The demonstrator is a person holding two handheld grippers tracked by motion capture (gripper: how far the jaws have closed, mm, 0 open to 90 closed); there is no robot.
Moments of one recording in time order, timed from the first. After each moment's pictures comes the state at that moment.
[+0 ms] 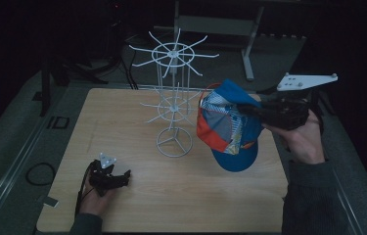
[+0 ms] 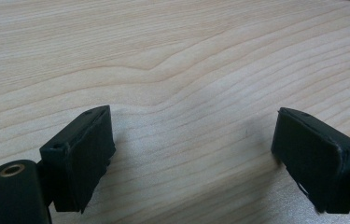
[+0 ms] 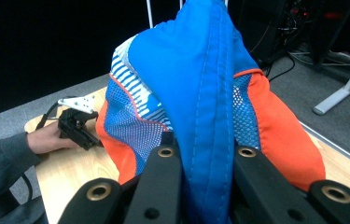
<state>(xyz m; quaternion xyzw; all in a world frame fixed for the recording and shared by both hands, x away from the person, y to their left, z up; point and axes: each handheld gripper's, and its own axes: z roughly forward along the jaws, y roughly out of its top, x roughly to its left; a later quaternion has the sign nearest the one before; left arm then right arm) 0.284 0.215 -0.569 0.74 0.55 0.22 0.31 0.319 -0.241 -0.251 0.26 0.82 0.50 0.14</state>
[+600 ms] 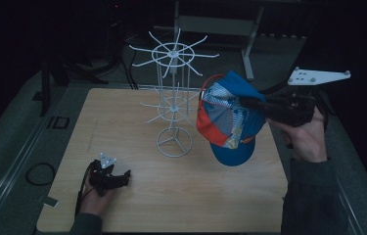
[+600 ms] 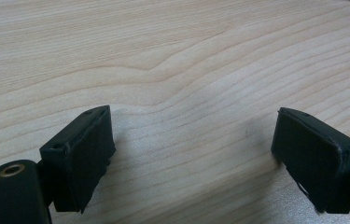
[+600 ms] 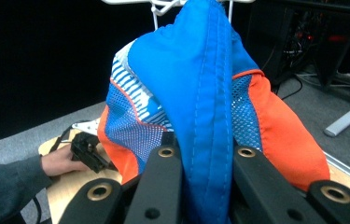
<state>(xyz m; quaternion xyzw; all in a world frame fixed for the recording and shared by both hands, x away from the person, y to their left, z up) 0.284 0.215 -0.569 0.74 0.55 0.22 0.31 0.317 -0.247 -0.241 0.25 0.79 0.55 0.13</state>
